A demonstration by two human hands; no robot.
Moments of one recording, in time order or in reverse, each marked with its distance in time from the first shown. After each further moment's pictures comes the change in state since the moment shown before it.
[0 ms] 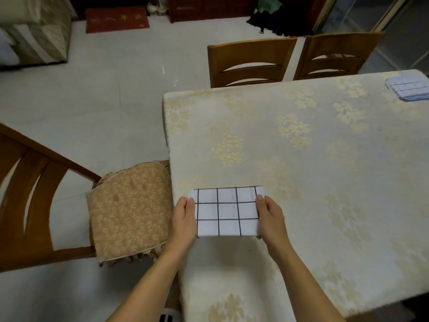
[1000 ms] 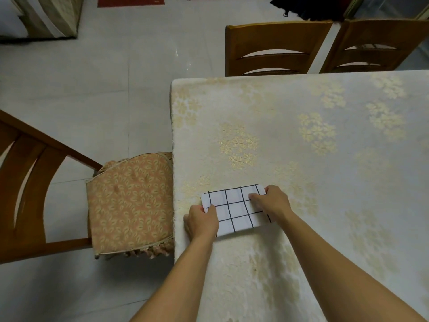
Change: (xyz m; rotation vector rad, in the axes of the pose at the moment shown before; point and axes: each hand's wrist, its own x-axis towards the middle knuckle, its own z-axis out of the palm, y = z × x) left_hand 0.056 -0.023 0.061 0.245 0.128 -0.542; right_hand 0.135 0.005 0.019 -0.655 -0.197 0.121
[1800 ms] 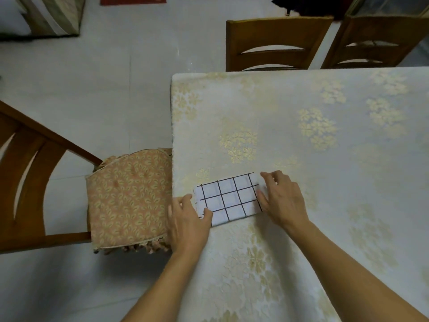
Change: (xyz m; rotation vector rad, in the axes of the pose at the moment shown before) left_hand -0.010 -0.037 -0.024 0.423 0.234 0.503; right_hand -0.018 0.034 -0.006 -0.574 0.436 -0.633
